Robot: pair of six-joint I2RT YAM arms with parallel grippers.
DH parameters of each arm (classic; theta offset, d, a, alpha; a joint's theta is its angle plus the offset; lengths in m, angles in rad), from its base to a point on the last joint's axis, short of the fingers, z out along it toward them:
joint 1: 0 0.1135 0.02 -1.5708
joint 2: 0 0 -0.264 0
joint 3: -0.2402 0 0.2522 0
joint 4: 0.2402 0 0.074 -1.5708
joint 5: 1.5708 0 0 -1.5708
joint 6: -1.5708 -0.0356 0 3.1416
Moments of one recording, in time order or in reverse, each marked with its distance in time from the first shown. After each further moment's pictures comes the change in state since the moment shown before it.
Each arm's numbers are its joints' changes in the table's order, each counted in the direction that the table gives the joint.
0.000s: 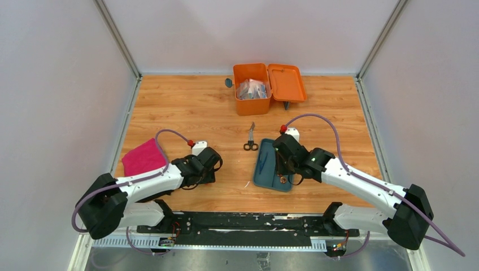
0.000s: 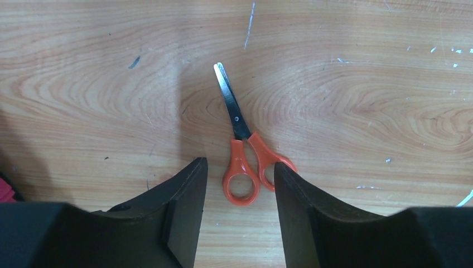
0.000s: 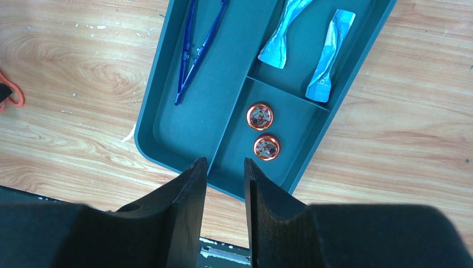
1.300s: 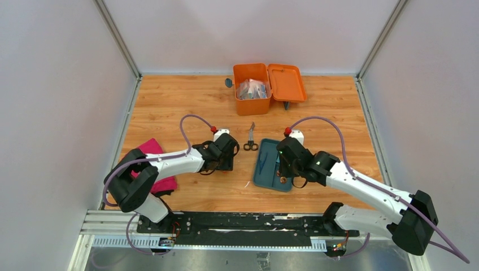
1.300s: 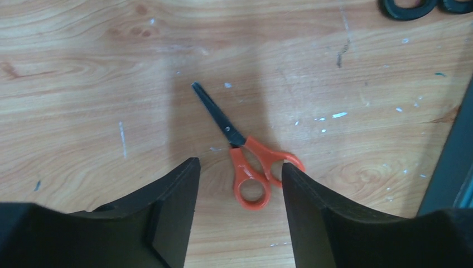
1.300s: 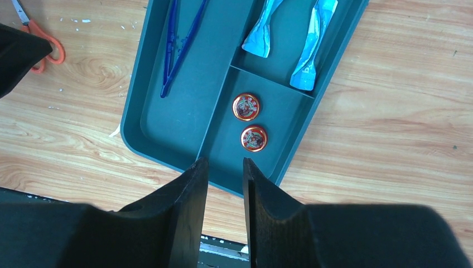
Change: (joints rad) left arm 0.000 0.329 -0.243 -0.173 0.072 -0.196; right arm -0.002 -0.064 0.038 0.025 0.018 -0.008
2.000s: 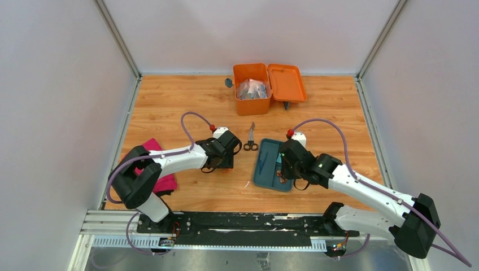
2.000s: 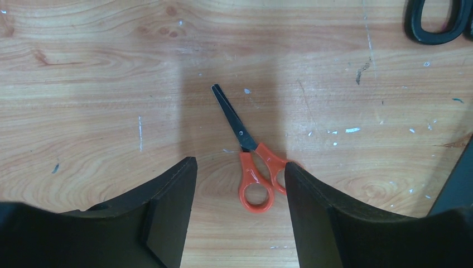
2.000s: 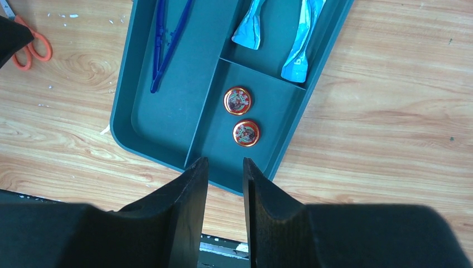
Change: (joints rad) left arm 0.000 0.032 -0.066 0.119 -0.063 0.074; right arm -0.004 -0.035 0.034 0.007 0.006 -0.014
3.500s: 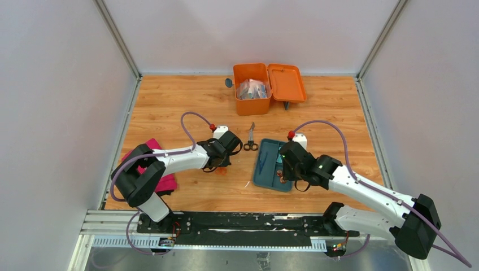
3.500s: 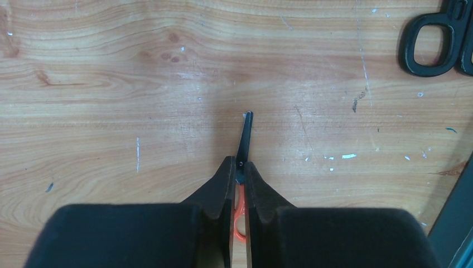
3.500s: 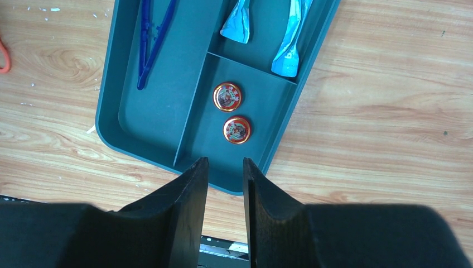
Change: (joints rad) left arm 0.000 0.036 0.008 -0.077 -0.033 0.016; right arm -0.003 -0.010 0.024 0.006 0.013 0.000
